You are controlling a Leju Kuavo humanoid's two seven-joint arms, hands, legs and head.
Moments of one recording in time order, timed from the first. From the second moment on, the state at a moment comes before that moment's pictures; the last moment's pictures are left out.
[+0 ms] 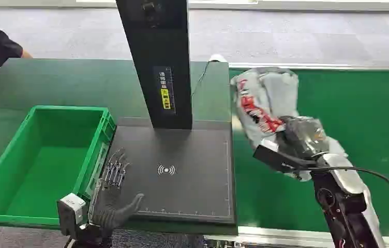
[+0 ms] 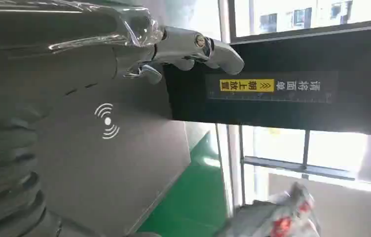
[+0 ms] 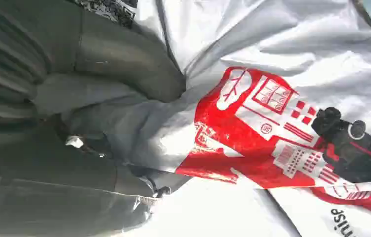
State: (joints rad) left arm 0.15 -0.12 -0.17 -1.69 -0.16 -0.17 -0.42; right arm -0.28 -0.29 0.18 -1.67 0.81 0.20 -0.15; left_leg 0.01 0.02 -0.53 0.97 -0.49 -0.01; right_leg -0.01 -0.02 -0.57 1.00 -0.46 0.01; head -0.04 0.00
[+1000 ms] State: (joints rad) left arm 0.02 -0.11 -0.20 -1.54 -0.14 -0.21 -0.43; right arm -0.64 -0.16 0.83 -1.20 0.79 0.11 -0.28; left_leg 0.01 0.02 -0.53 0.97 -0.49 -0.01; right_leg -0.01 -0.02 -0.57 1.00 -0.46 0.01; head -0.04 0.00
